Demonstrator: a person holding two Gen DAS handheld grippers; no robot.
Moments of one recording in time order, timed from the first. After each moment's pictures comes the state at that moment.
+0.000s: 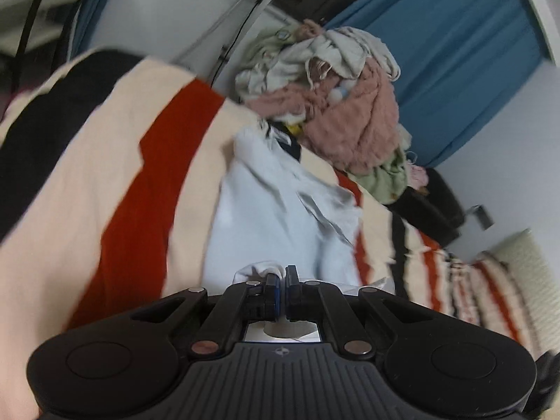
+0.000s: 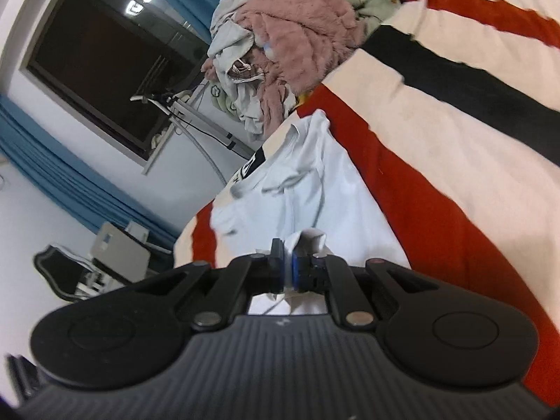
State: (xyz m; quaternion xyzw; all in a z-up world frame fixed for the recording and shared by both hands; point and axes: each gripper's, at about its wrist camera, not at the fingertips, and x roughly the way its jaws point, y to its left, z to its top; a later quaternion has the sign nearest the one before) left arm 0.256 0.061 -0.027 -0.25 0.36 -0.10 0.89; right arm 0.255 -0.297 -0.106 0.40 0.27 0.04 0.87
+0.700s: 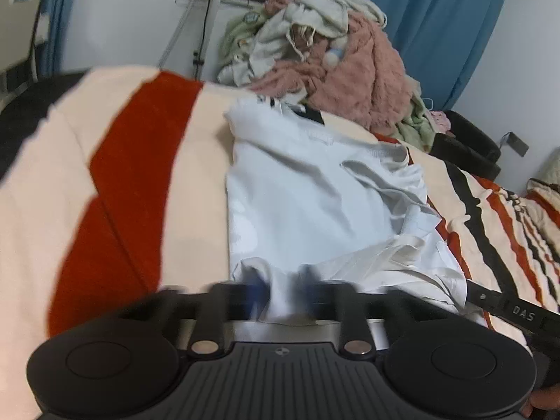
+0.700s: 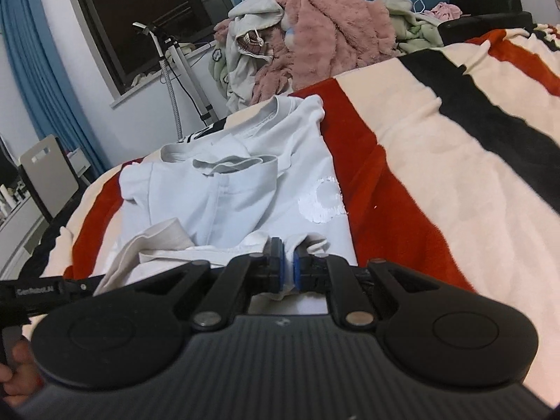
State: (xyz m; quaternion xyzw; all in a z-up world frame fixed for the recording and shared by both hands) left arm 0.341 0.021 -0.123 -0.10 0.36 -0.10 0.92; right arm 0.340 -0.265 -0.184 0.19 0.28 0.02 0.94
